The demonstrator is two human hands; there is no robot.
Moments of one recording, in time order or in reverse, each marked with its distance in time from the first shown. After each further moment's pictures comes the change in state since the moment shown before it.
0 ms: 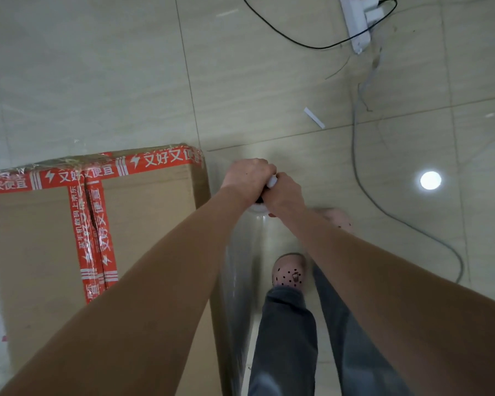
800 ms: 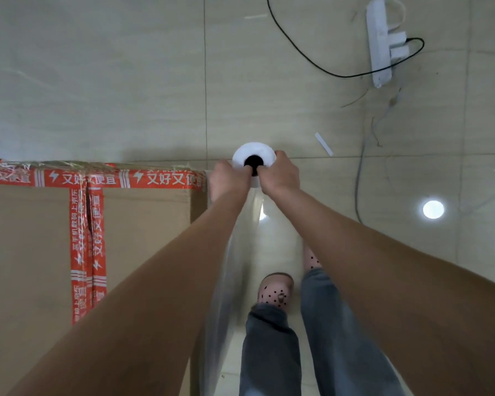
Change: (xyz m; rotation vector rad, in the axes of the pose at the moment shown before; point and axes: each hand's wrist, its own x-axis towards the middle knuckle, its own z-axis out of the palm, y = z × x) left_hand 0.024 -0.021 -0.028 -1.046 0.230 -1.049; right_hand 0.044 -0.071 -0.036 0.010 0.033 -0.151
